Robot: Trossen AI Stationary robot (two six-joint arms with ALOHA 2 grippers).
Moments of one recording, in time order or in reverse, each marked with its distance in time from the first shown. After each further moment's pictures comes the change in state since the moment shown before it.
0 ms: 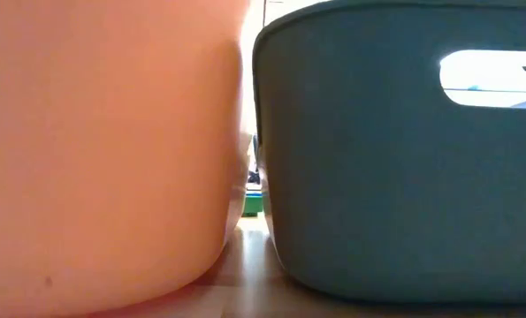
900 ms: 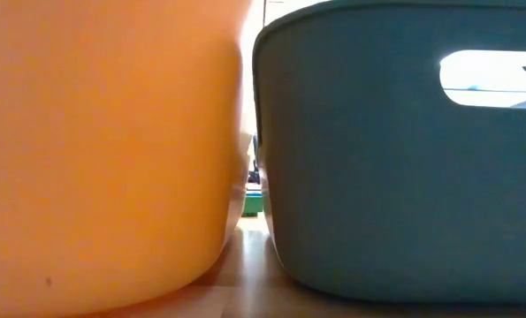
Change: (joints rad) left arm 1.396 -0.233 0.002 0.472 -0.058 1.193; right arm 0.000 0.132 0.000 0.181 -0.013 -0.055
